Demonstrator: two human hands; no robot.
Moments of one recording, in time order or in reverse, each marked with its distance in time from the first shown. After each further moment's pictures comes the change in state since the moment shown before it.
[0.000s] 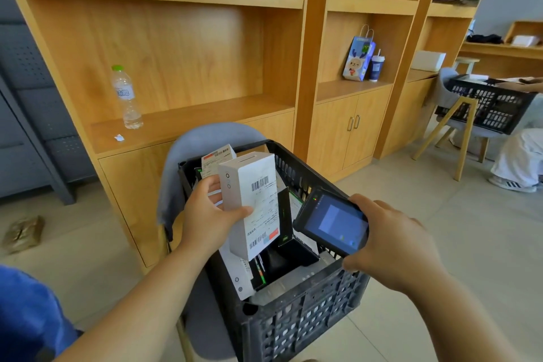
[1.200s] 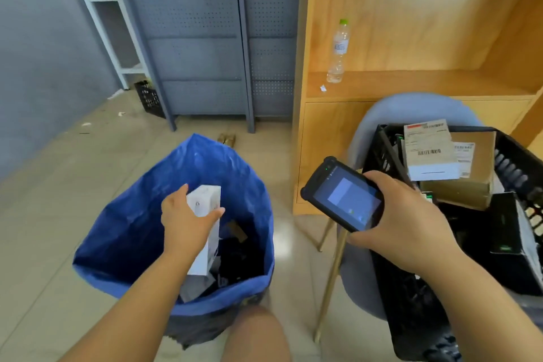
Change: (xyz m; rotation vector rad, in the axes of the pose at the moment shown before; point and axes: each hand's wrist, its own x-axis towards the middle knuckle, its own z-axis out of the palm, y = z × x) left_hand -0.173 -0.123 -0.326 0.484 0.683 -0.481; right_hand -0.025 -0.260 0.077 0.295 -0.165 -0.590
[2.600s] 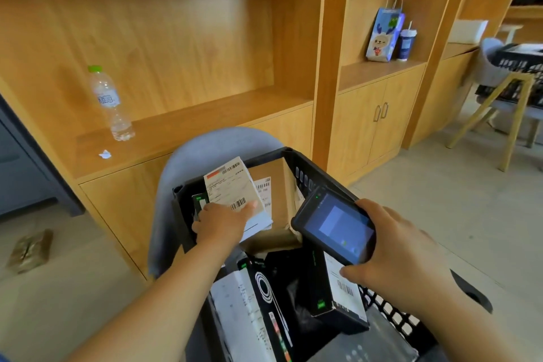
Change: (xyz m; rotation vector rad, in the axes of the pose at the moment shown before) left_hand -0.045 0.320 0.393 0.288 -0.643 0.190; right_hand -0.008 0.276 -0.103 -0.148 0.155 0.591
